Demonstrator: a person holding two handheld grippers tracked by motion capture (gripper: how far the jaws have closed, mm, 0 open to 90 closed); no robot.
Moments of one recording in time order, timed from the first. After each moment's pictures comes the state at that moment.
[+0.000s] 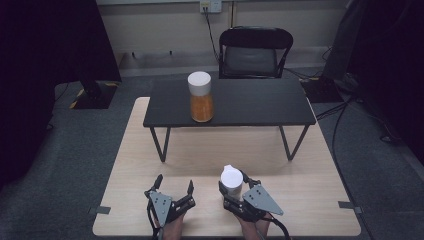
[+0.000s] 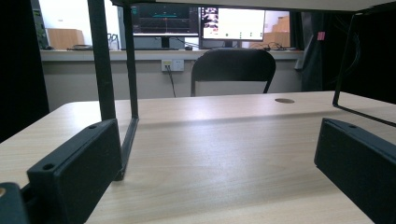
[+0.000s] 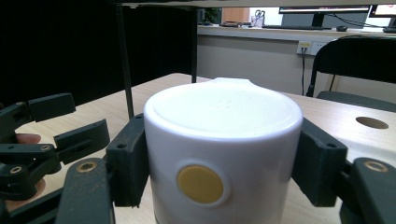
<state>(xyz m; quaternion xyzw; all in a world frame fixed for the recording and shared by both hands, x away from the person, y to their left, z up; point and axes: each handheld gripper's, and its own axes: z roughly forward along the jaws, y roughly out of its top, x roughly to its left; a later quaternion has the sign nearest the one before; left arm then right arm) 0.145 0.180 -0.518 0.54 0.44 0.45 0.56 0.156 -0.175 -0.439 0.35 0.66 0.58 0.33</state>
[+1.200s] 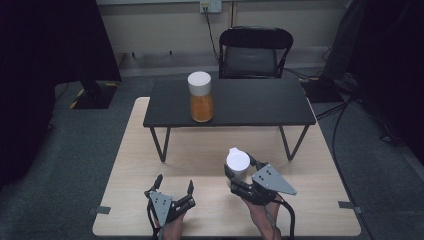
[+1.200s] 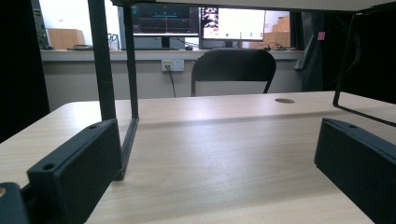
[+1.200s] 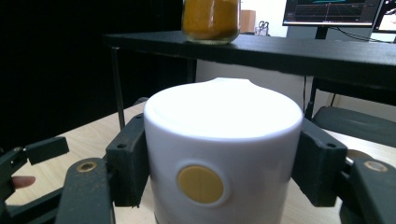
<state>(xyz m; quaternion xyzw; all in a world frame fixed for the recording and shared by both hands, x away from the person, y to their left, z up) 0.145 0.180 -0.517 0.54 0.44 0.45 0.56 0.181 -0.197 -0.383 0.33 0.66 0.59 0.33</state>
